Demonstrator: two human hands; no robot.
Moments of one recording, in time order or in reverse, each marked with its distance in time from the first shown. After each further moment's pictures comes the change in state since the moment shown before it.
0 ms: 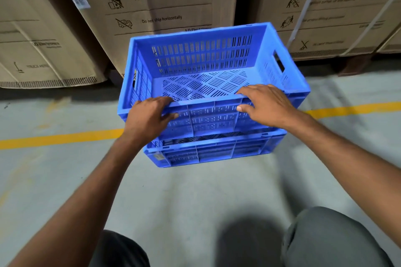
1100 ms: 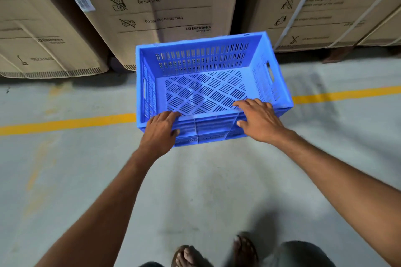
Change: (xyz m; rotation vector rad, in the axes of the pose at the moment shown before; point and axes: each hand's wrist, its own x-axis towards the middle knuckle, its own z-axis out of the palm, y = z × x) left_hand -0.037 0.016 -0.059 -0.190 -0.302 -0.126; right_hand -0.036 -0.052 -0.064 0.048 -0.234 0.218
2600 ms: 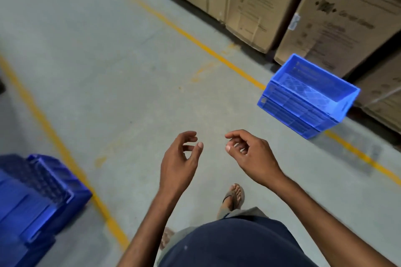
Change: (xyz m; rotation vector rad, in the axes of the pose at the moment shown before) left_hand -0.821 0.397 -0.290 -0.810 0.822 -0.979; right_hand -0.719 -0.278 -0.290 0.626 -0.373 -0.633
